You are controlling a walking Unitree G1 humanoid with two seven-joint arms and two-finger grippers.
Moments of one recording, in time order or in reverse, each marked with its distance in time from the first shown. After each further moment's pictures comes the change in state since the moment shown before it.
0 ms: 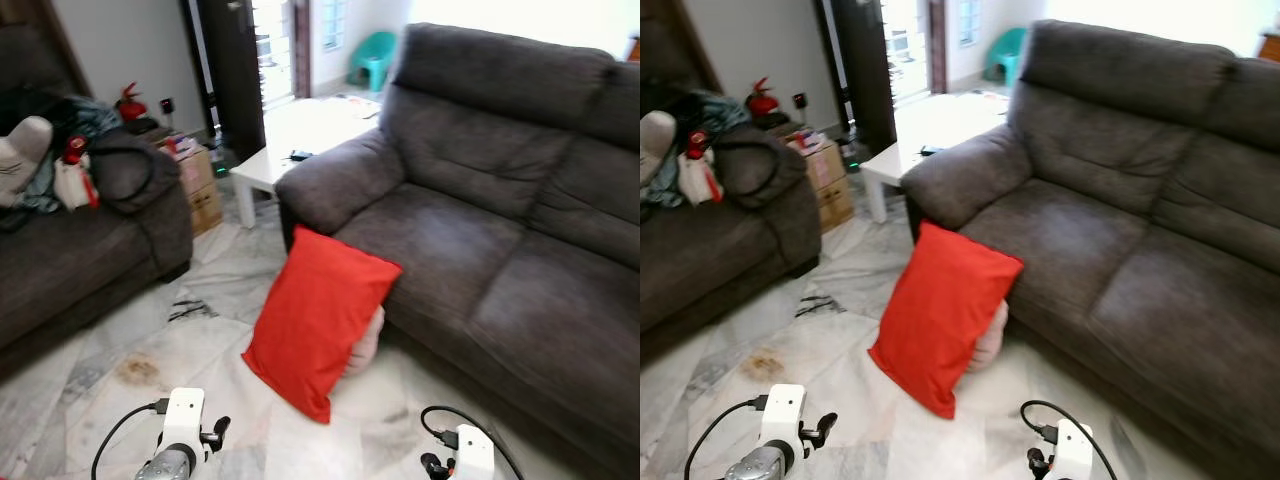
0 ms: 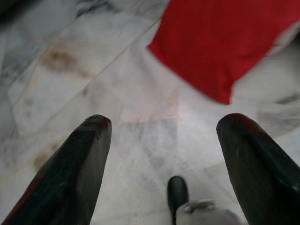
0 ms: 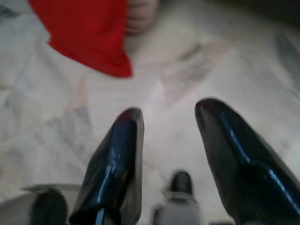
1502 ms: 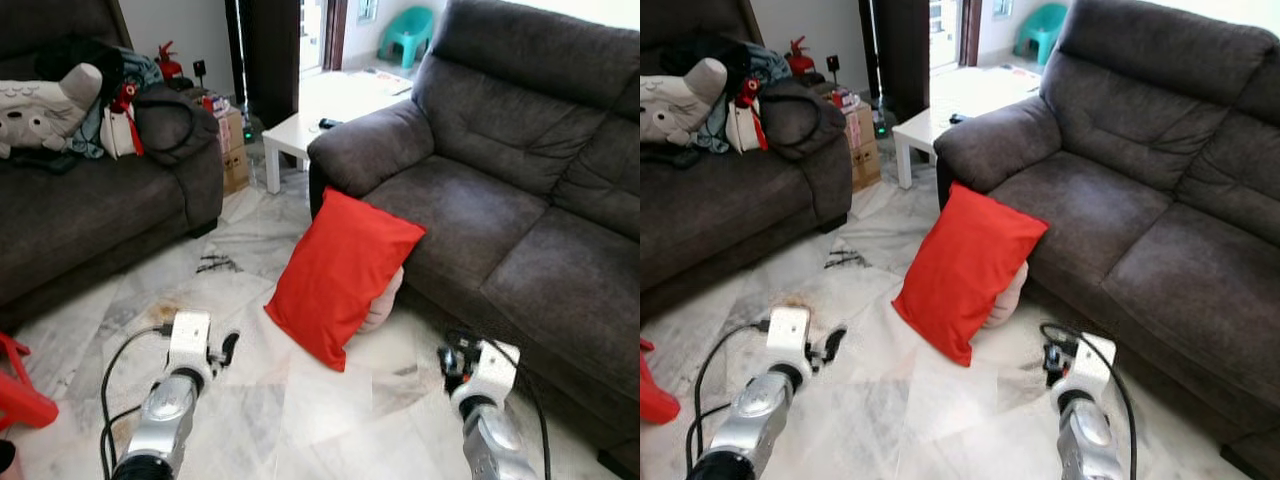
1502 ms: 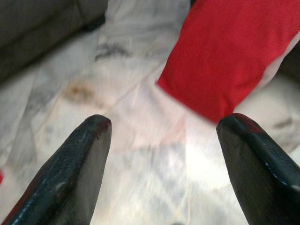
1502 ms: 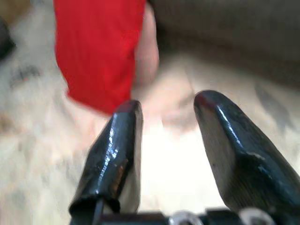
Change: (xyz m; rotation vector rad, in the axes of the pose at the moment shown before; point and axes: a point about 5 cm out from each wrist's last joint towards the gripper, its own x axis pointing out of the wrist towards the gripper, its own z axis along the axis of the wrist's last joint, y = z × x) left arm 0.010 -0.008 0.076 0.024 -0.244 -0.034; right arm 0.001 -0.011 0.083 0.016 -0.309 -0.059
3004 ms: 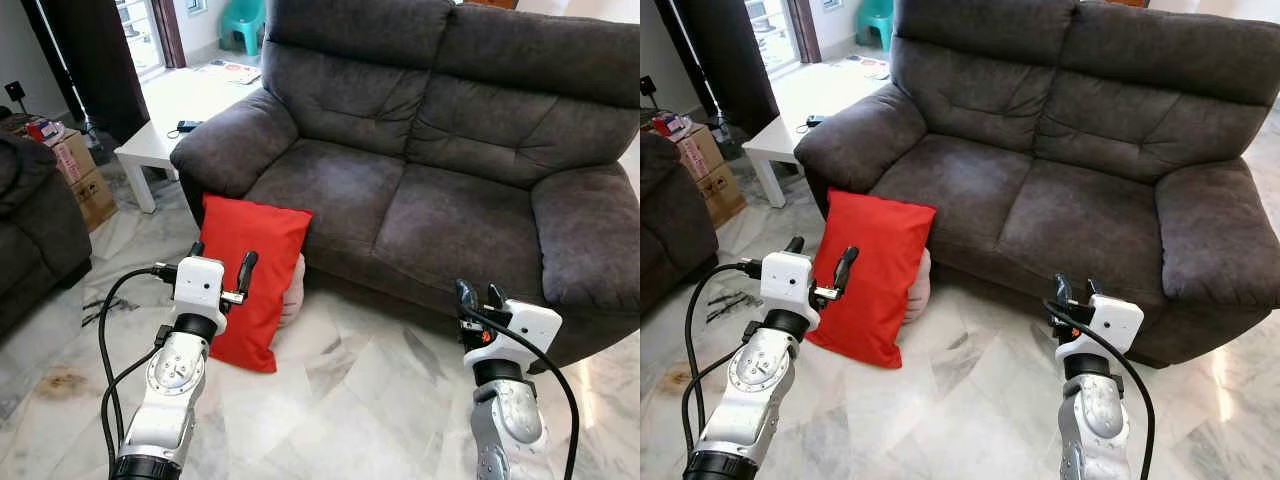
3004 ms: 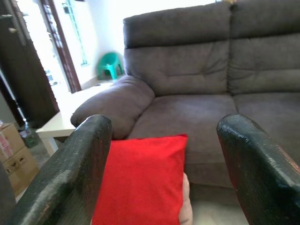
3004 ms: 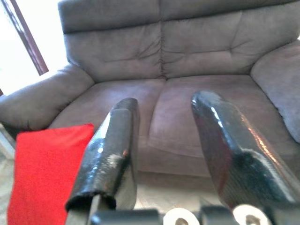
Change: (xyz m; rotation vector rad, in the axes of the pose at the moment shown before) left arm -0.037 -0.035 0.137 0.113 -0.684 -0.054; right arm -0.053 0.039 0.111 -0.036 -0.660 0.099
